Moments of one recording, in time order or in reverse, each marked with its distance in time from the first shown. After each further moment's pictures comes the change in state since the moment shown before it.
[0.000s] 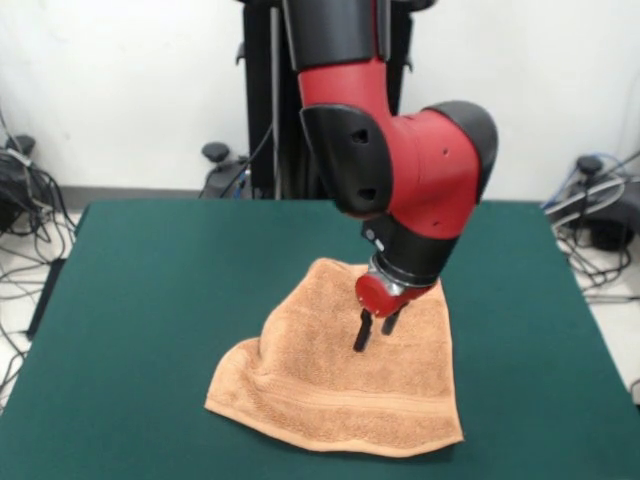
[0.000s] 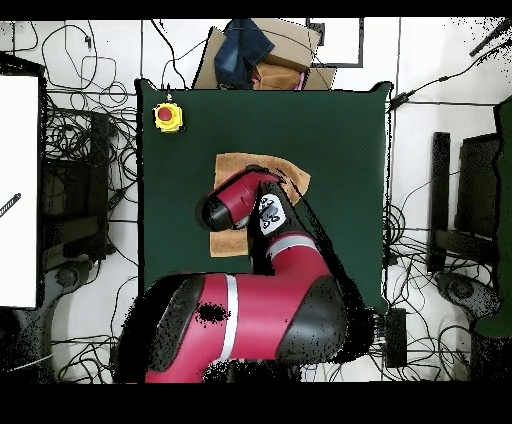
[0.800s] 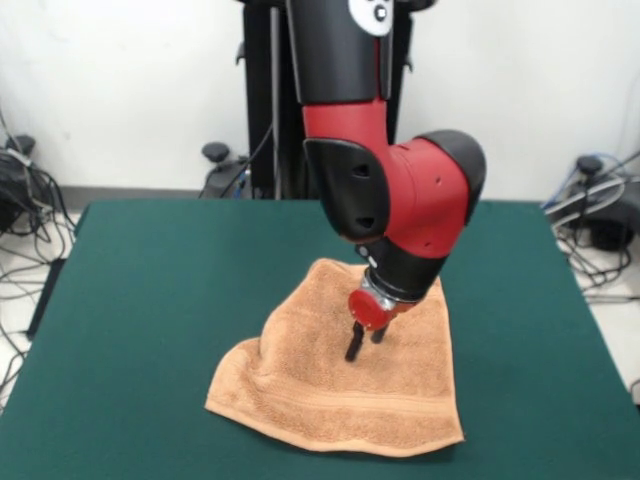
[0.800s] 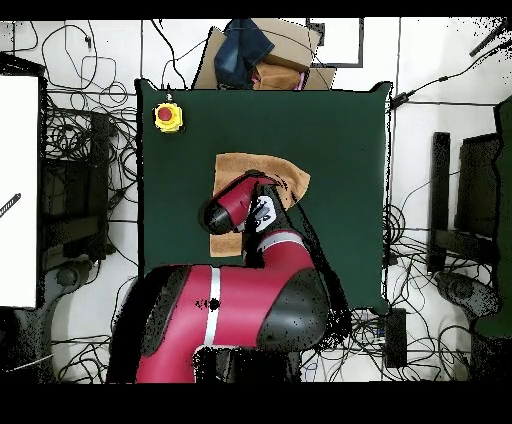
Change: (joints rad) arm 0.053 0.085 -0.067 -0.065 0.002 -0.027 0.000
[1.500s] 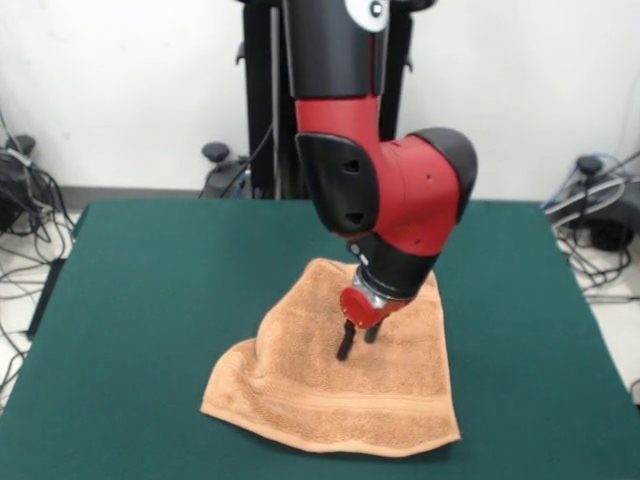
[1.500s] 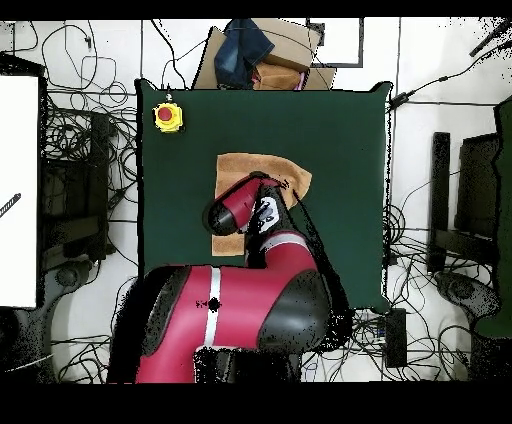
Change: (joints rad) arm -0.010 -0.002 -0.023 0.011 0.017 -0.035 0.000
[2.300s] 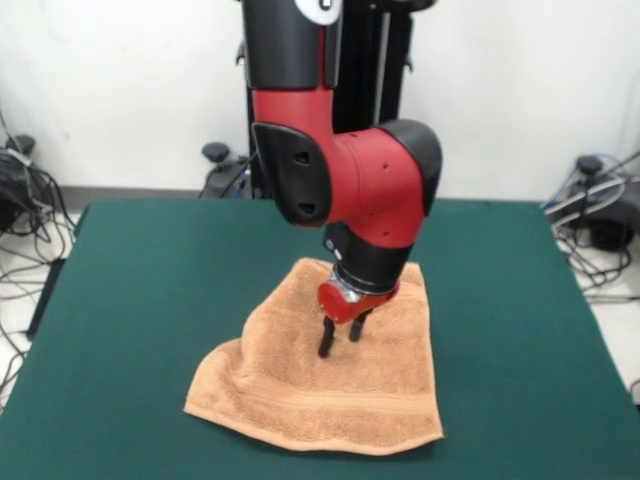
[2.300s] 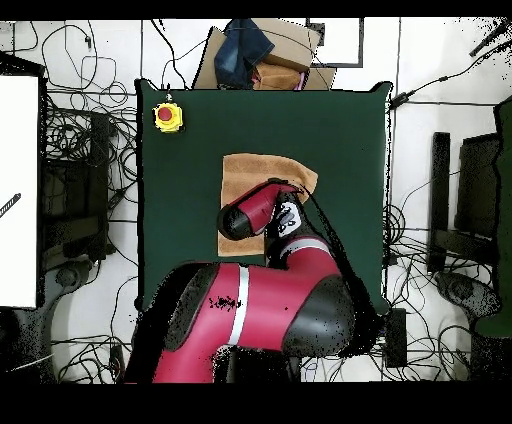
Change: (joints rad) arm -0.067 -0.012 -0.001 0.046 0.003 -0.083 0.000
